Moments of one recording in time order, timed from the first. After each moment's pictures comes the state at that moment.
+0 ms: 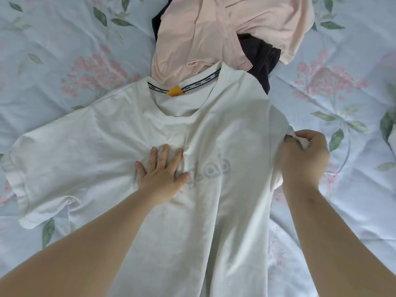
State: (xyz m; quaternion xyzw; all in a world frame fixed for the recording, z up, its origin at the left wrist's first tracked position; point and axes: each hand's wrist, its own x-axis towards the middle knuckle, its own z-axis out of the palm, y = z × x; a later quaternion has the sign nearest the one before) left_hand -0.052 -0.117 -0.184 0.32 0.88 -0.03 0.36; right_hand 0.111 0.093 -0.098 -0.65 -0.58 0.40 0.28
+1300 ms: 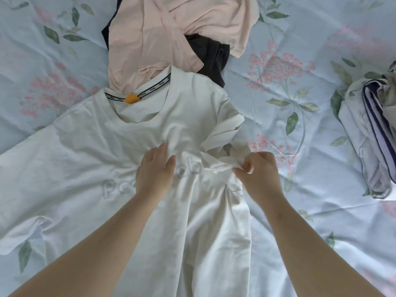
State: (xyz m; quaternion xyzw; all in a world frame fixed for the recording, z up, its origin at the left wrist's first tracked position) left_hand -0.004 -0.053 -0.139 0.26 0.90 0.20 0.28; right_hand 0.177 0.078 -0.106 -0.54 -0.75 0.38 0.01
